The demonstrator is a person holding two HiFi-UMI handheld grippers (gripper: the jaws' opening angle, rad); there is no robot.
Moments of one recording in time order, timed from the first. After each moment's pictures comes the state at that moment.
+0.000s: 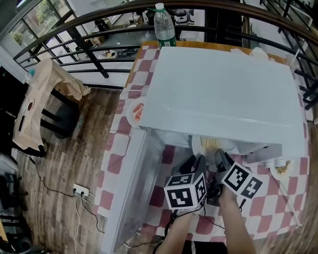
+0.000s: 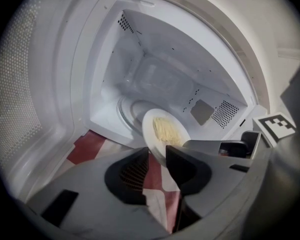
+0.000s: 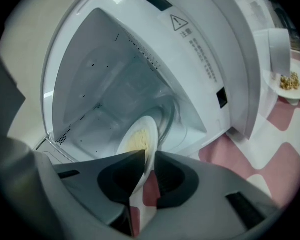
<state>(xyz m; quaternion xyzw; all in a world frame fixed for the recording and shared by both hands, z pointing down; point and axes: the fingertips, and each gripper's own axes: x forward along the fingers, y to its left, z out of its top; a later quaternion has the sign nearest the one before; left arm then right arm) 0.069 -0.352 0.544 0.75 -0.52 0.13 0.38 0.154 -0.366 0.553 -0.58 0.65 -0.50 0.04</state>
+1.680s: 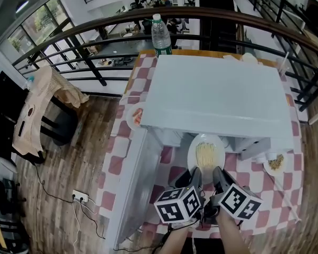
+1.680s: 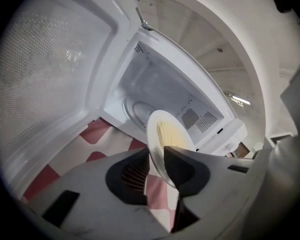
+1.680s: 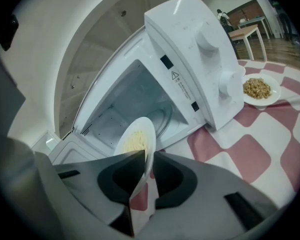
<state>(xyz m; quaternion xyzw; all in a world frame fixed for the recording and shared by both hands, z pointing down) 0.064 -0.300 0.512 0.74 -0.52 0.07 0.42 0.152 -0.292 0.513 -0.58 0.65 -0.48 0.04</state>
